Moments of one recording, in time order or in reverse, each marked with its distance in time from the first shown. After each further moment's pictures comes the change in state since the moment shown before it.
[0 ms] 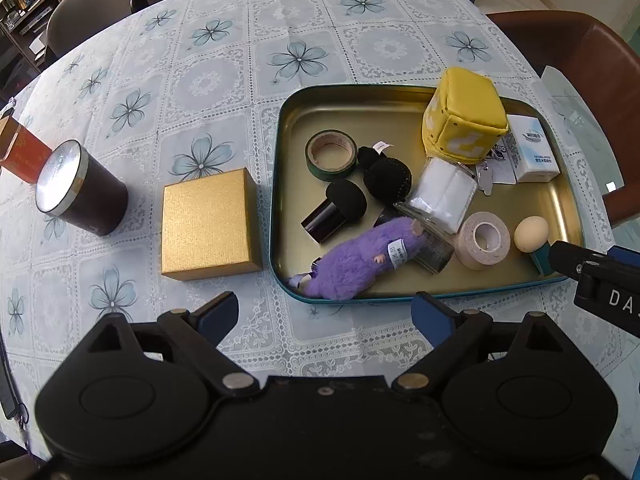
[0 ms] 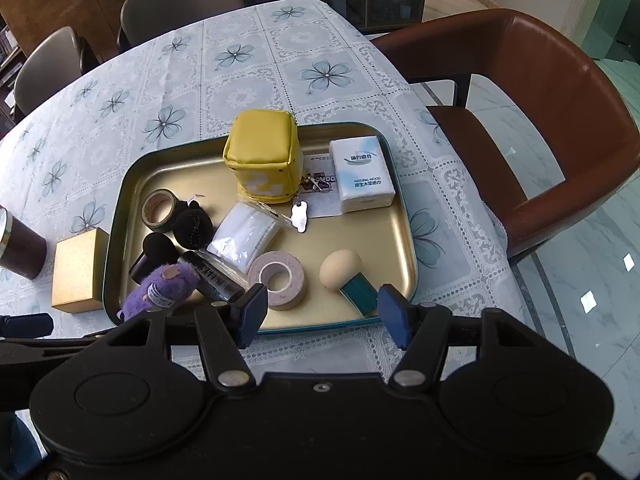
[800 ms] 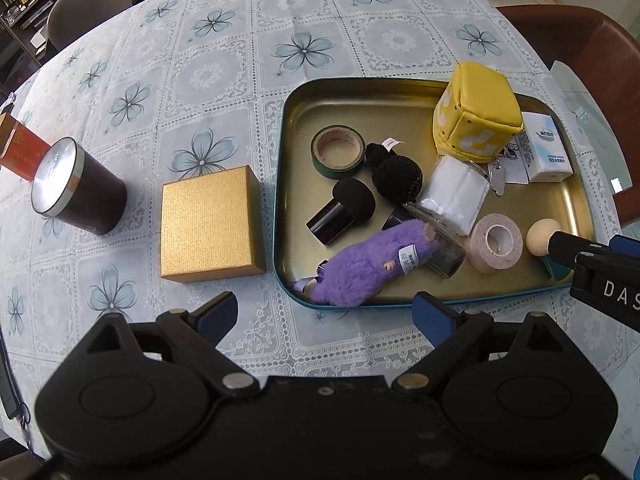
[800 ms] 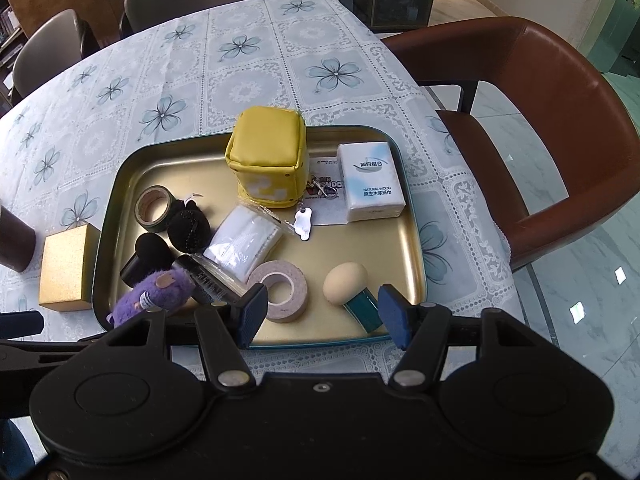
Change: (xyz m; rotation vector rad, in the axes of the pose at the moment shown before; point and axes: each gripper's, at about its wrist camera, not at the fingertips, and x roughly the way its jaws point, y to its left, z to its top) left arm 0.012 0.003 0.007 -0.001 0.030 0.009; right arm 0.014 0.011 0.010 -0.045 0.013 -0.021
